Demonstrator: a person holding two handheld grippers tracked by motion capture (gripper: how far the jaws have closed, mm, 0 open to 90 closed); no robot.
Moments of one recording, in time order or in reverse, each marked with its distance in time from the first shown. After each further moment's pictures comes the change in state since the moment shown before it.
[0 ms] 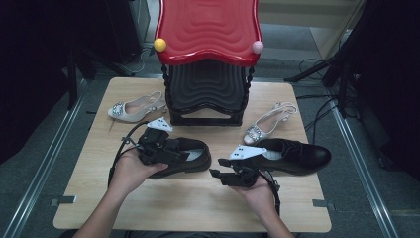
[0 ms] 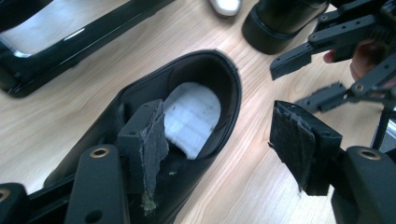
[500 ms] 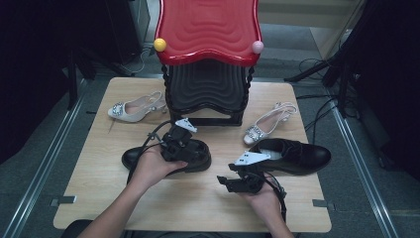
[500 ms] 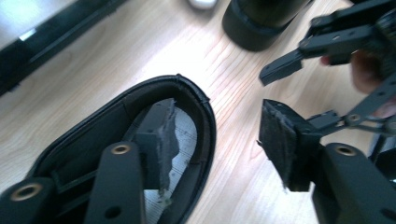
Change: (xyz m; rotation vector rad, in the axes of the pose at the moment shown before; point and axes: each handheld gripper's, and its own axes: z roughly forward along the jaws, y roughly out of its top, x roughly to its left) left arm -0.019 0.029 0.043 0.072 -0.062 0.062; right arm -0.007 -0.025 -0.005 0.076 -0.078 0.021
